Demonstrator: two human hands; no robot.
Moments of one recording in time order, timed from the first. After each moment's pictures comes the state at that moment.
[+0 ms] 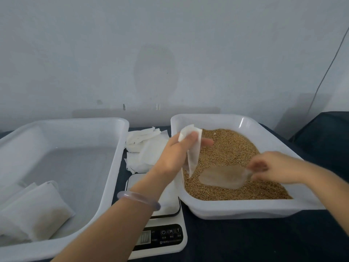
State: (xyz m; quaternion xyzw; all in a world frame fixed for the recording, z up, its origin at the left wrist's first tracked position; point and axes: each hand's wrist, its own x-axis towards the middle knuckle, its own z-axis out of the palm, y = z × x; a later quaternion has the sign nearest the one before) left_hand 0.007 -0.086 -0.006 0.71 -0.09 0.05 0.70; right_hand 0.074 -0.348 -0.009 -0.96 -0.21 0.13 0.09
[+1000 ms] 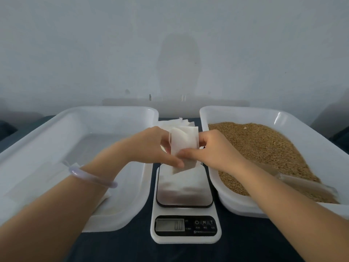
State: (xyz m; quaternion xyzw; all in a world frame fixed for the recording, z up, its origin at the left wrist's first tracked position) left_hand -0.019 0.042 0.007 0.94 -0.11 -0.02 0.31; right_hand 0.023 -0.142 -0.006 -0.85 -0.32 0.03 0.42
